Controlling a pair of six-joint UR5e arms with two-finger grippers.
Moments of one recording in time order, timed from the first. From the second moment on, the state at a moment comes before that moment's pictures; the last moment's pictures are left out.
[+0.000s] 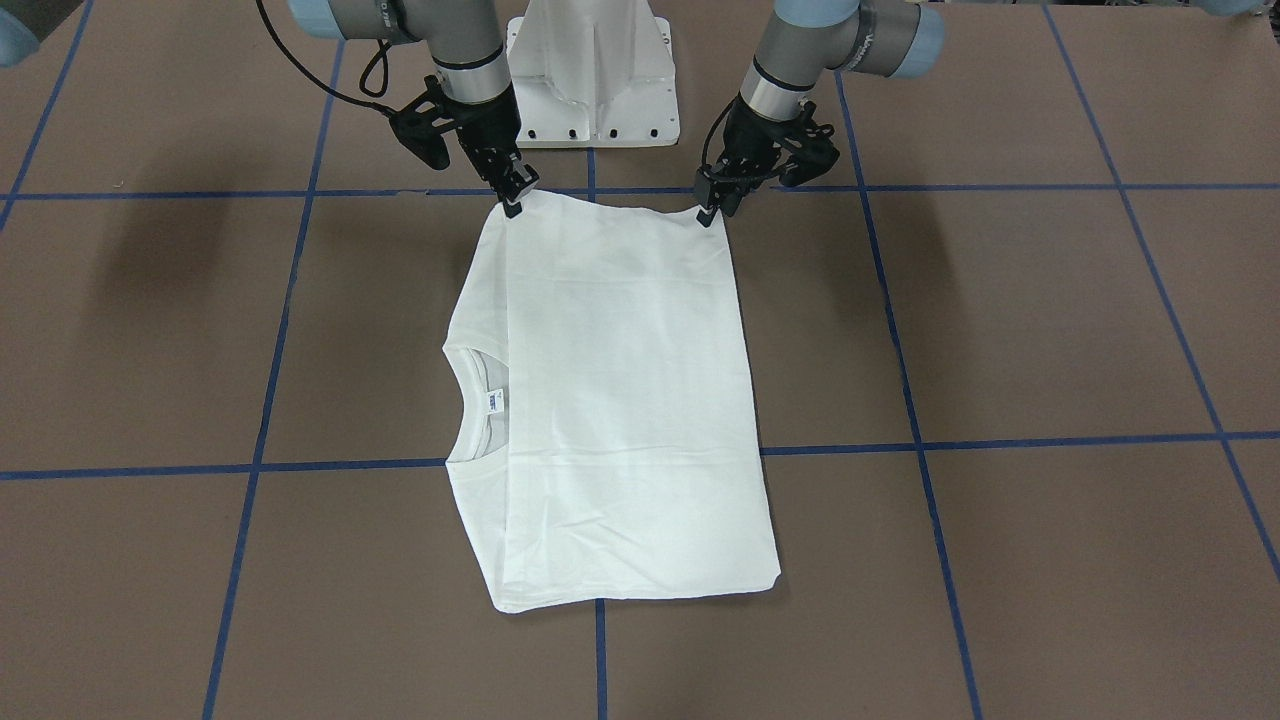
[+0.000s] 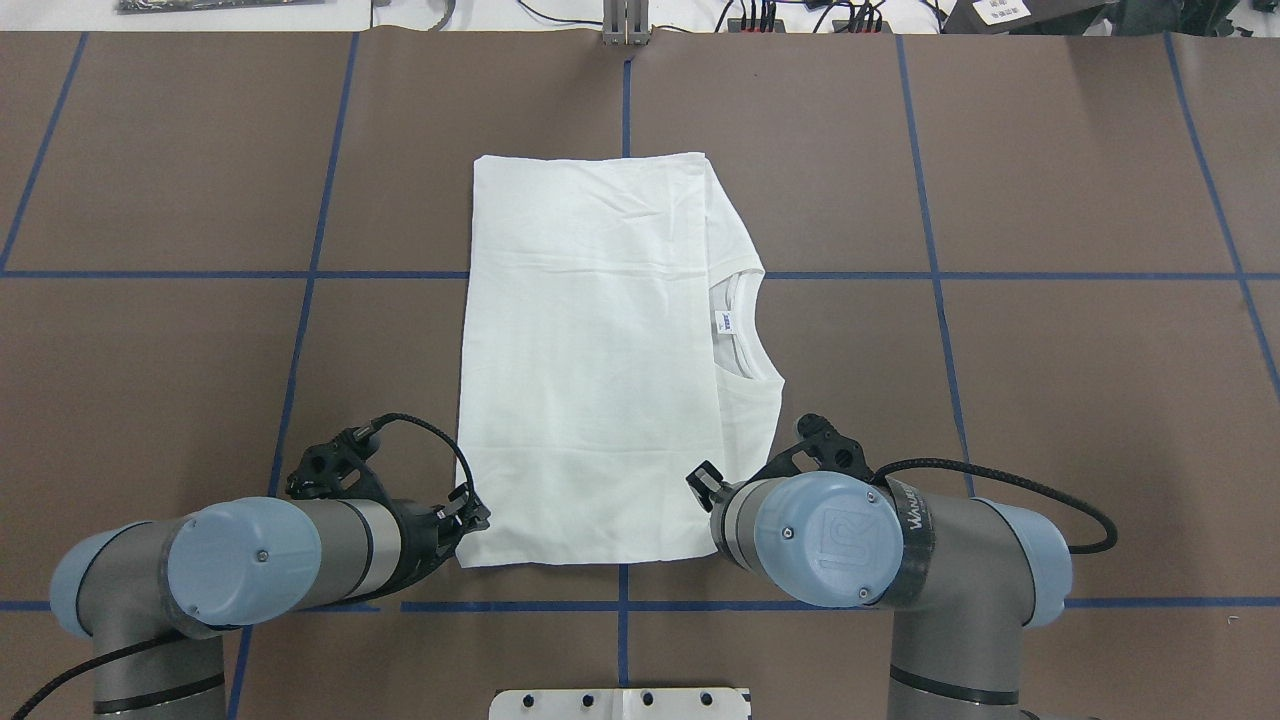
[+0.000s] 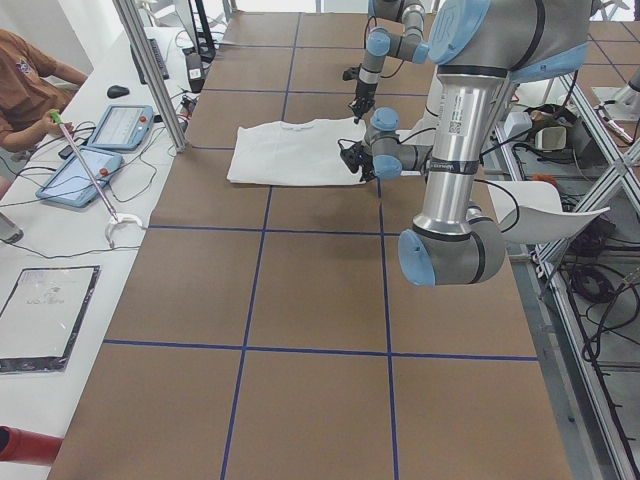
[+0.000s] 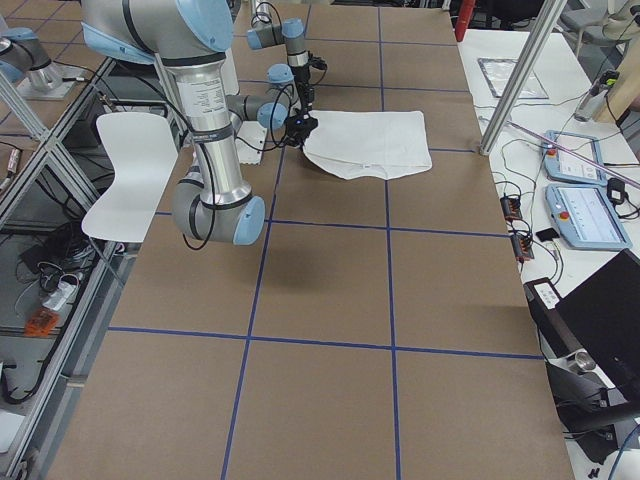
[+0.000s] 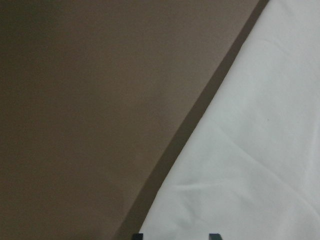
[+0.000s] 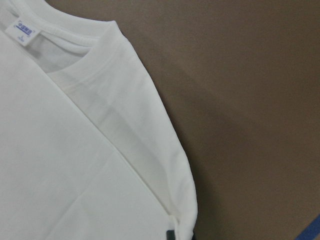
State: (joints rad) left arm -0.23 -1.79 -1.96 -2.00 -1.59 -2.06; right arm 0.23 -1.15 1.99 -1.54 1.57 2.27
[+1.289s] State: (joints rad) left arm -0.19 -1.79 -1.98 -1.98 -1.59 -2.10; right arm 0.23 -1.16 2.00 -1.54 1.57 2.28
